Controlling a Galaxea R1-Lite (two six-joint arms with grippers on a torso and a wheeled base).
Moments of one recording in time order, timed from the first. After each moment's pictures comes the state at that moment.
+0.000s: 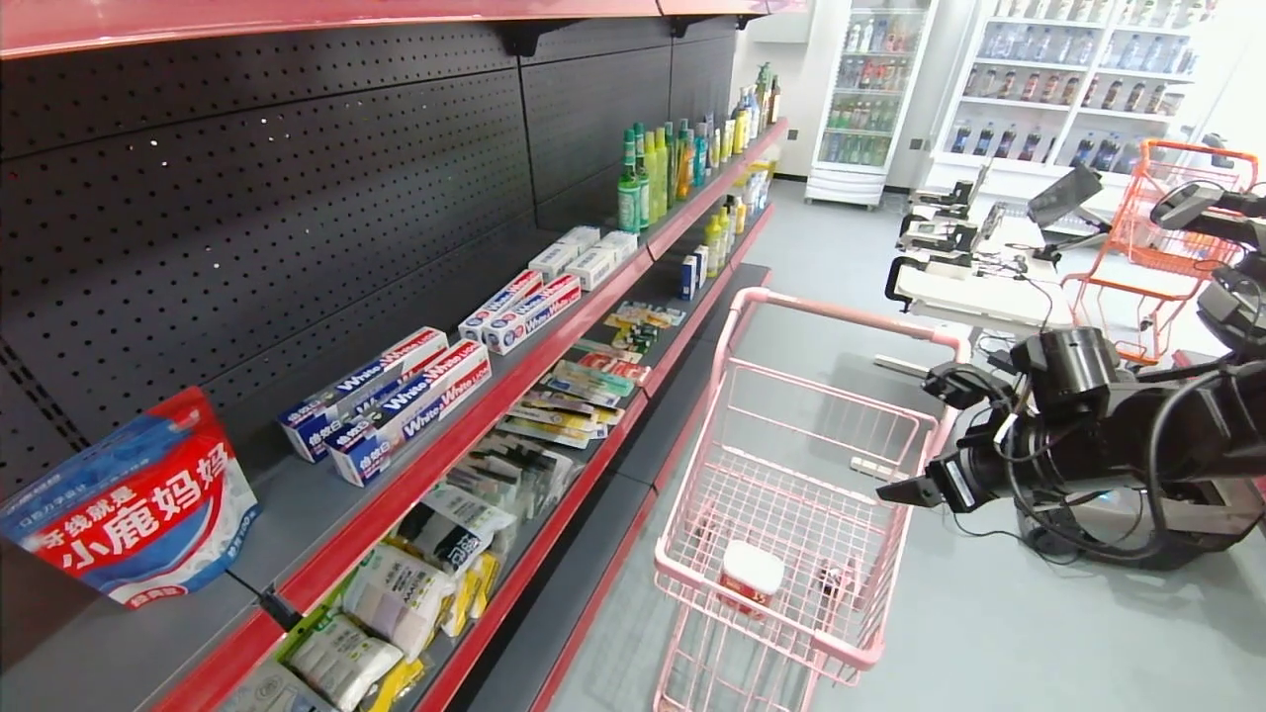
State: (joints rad) left arm 0.00 0.00 0.00 0.00 0.05 0.01; right arm -0.01 1.97 -0.96 -0.12 0.30 -0.39
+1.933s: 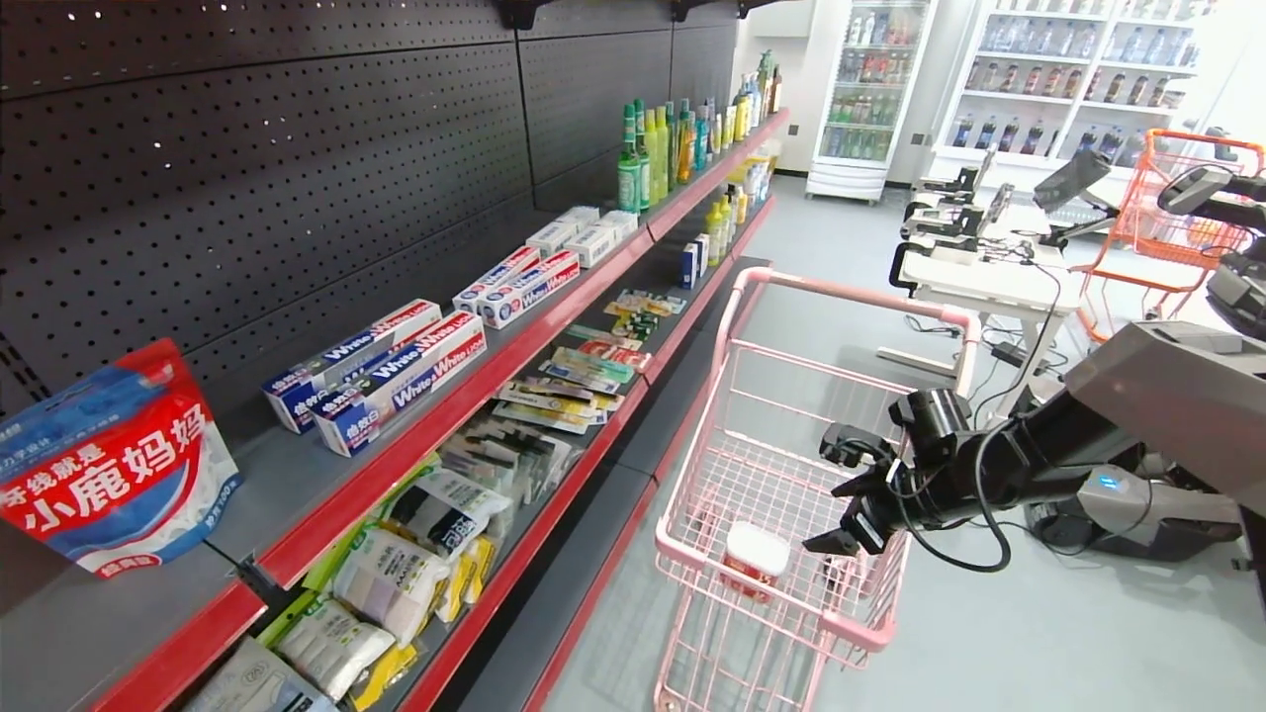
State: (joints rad) left arm 0.00 0.00 0.00 0.00 0.05 0.01; right arm 0.09 2.36 -1.13 -0.20 0.43 -0.69
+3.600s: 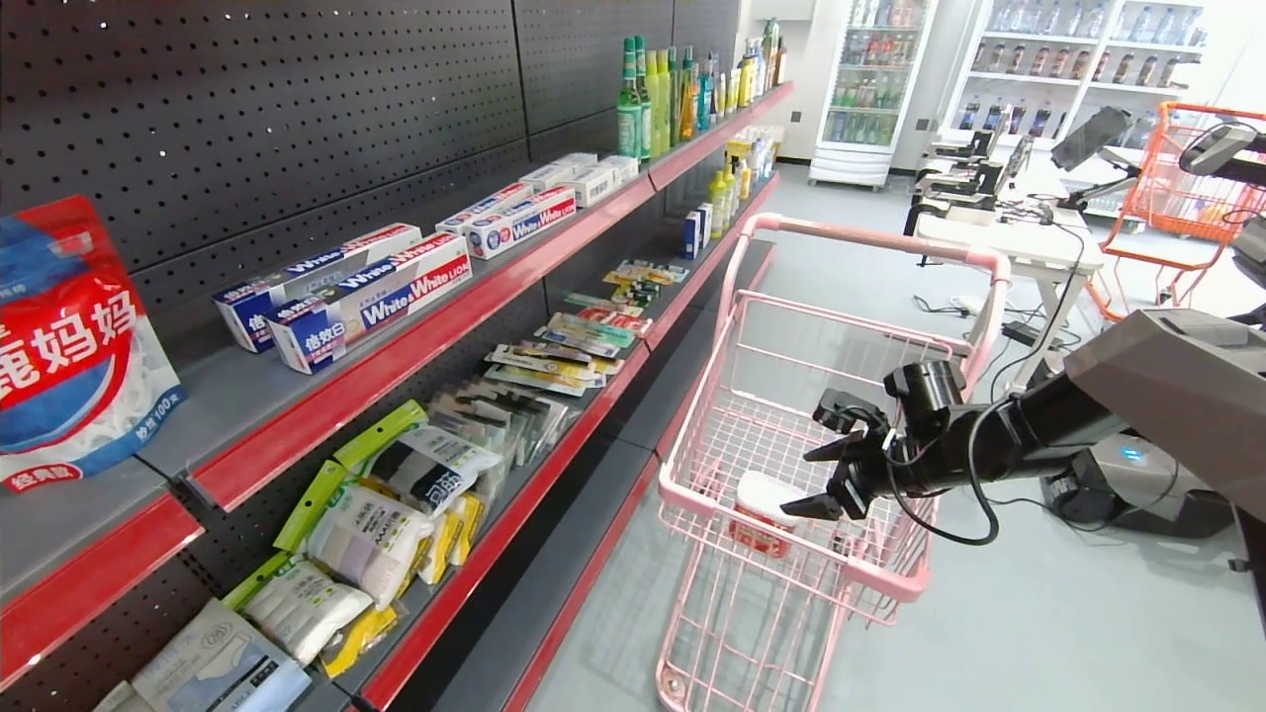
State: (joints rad) left arm 0.00 0.00 0.00 0.00 0.05 0.01; right arm 0.10 2.36 -1.24 -0.20 0.60 -0.68
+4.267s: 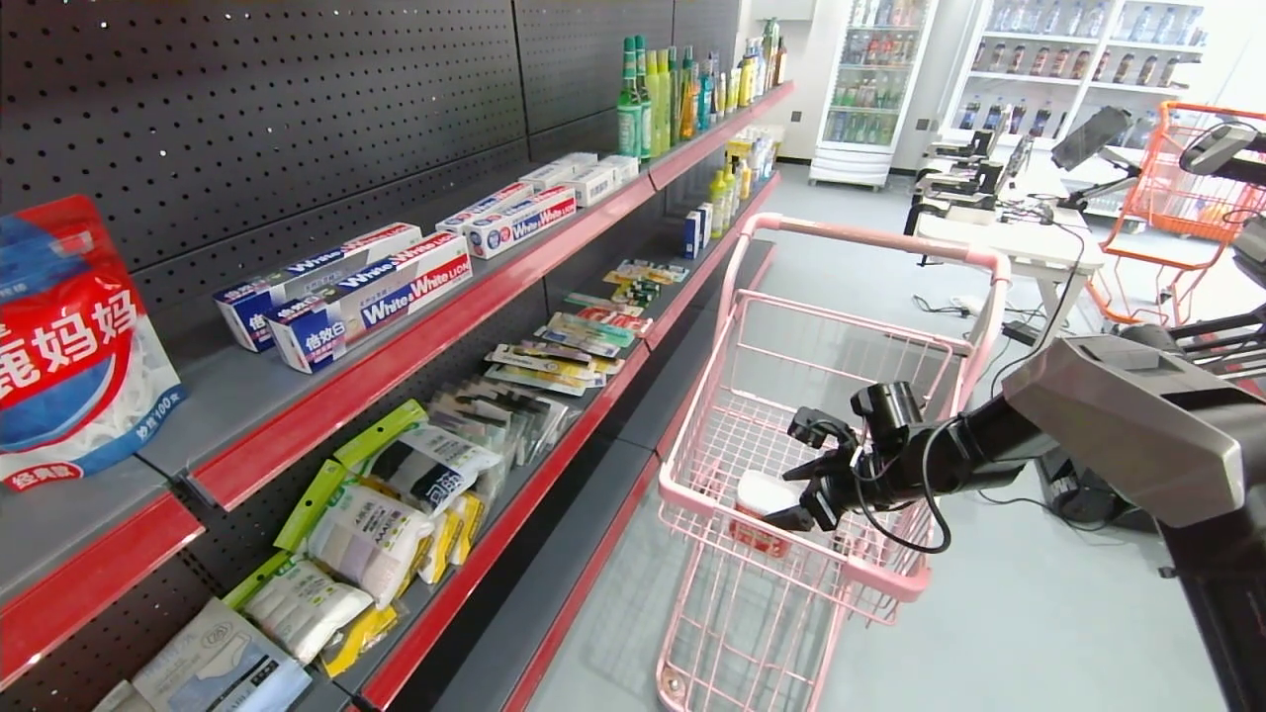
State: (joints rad) left arm 0.00 0.00 0.00 0.00 0.05 0.01; right arm 0.13 2.50 -1.35 -0.20 0.61 -0.60
